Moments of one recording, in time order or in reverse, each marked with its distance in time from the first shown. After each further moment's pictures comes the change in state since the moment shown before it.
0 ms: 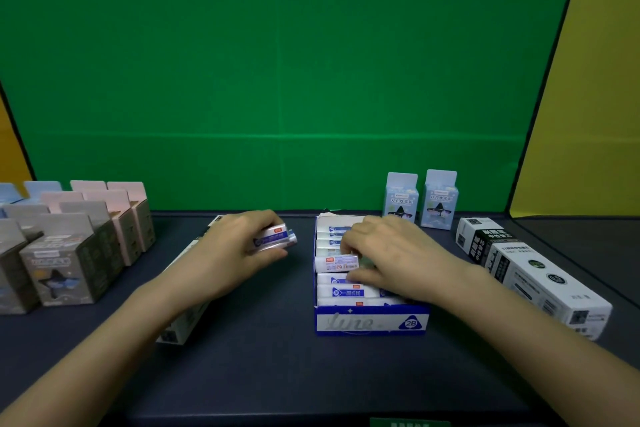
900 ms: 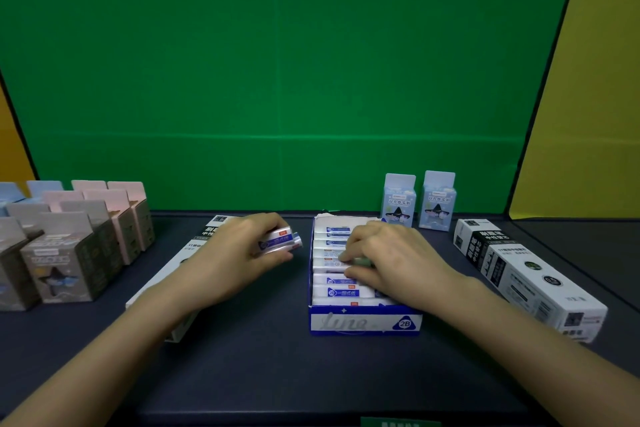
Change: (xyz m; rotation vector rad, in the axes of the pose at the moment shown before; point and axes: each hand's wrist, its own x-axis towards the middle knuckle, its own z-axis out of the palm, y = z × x) left_hand 0.001 0.008 0.008 -0.042 0.007 -0.014; right_hand -0.009 0.000 0.008 0.111 0.053 0.062
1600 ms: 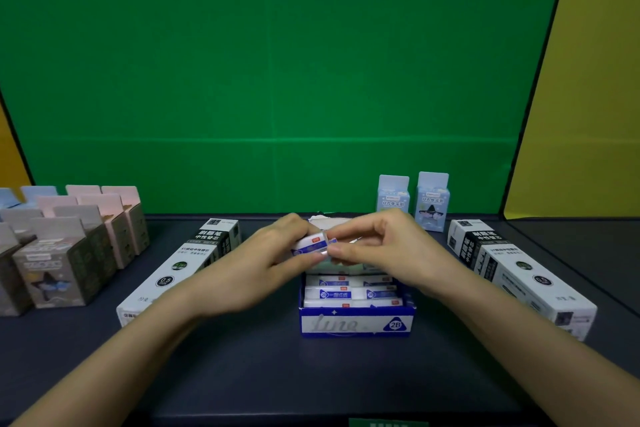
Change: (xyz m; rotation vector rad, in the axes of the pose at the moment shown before) left_hand 0.008 0.035 0.009 -0.229 -0.153 0.115; right_hand -0.004 0.000 -0.018 1.110 0.040 0.276
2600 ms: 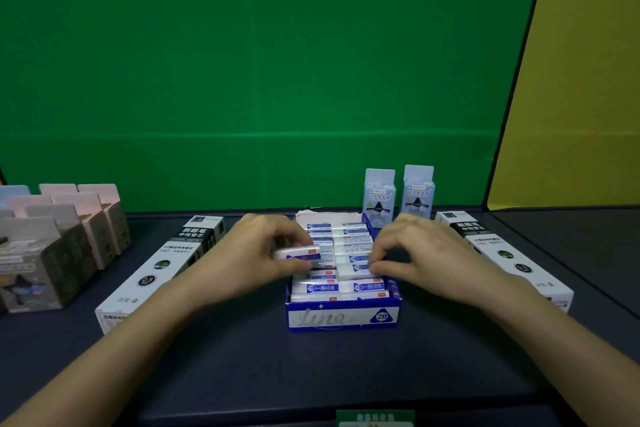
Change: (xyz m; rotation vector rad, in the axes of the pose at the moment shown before) left_hand 0.011 -0.009 0.004 0.170 0.081 -0.042; right_hand -0.027 0.019 -0.035 -0.970 -0.021 -0.064
